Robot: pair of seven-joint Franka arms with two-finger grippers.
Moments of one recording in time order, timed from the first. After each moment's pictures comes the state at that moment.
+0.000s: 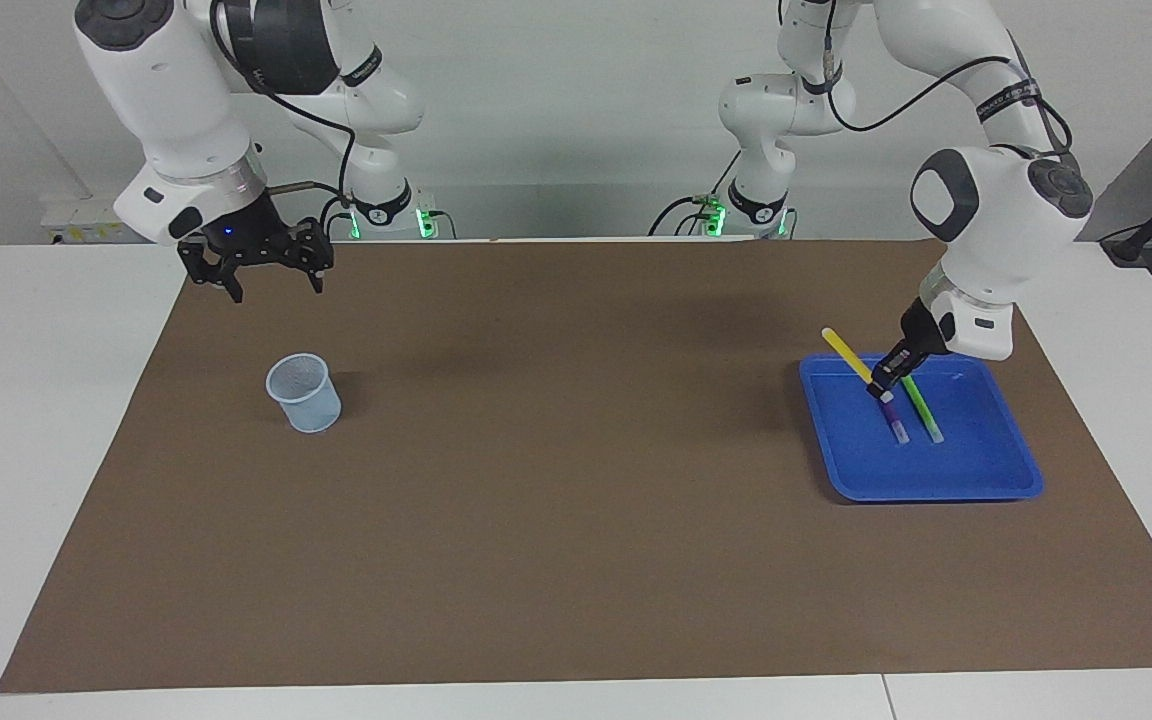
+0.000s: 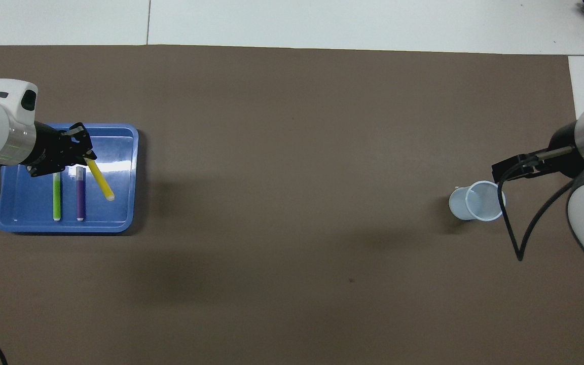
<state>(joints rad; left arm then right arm) -0.10 0.10 0.07 -1.88 -0.16 2.03 -0.56 -0.02 0.01 0.08 -1.63 -0.04 1.59 -0.10</state>
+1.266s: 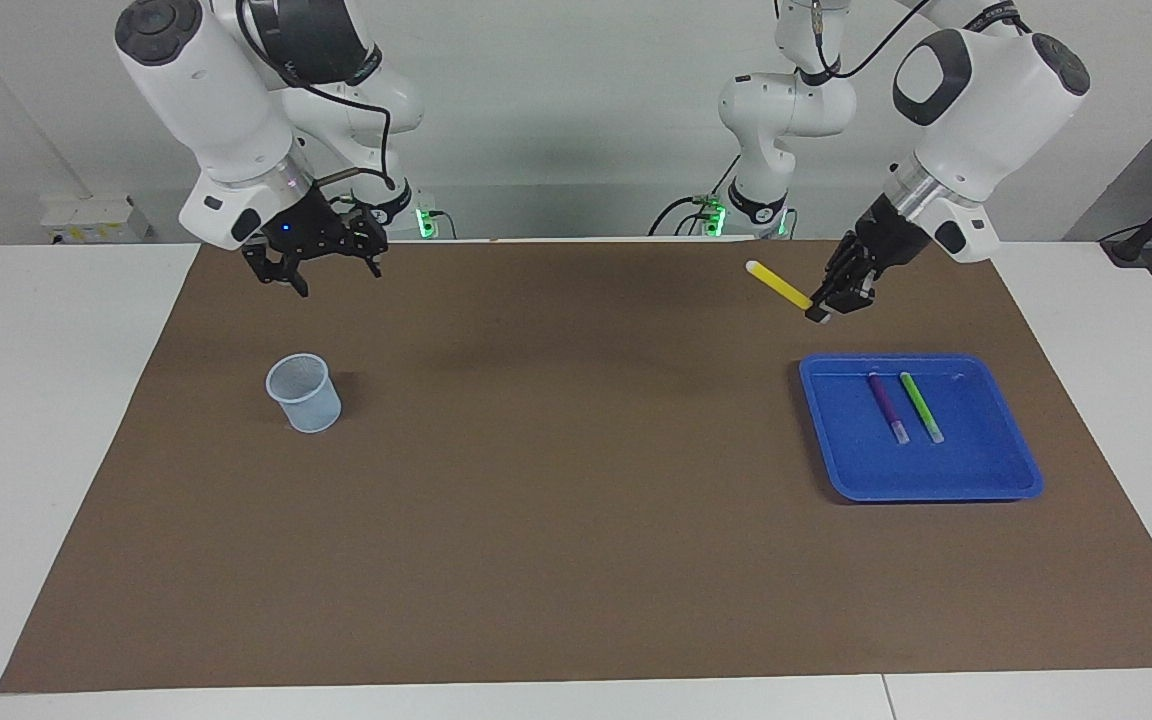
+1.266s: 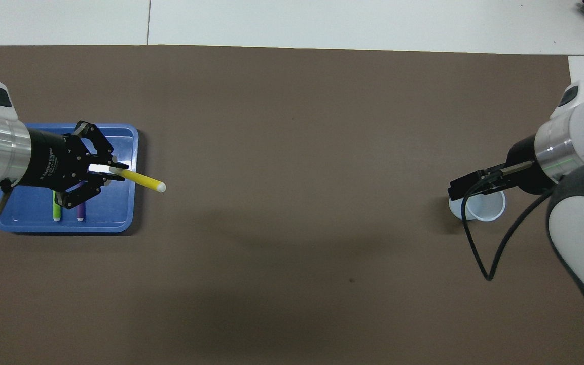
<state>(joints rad) -0.20 -0.09 0.04 -1.86 -0.38 1.85 -1.25 0.01 -0.02 0.12 -1.70 0.18 1.59 -0.08</state>
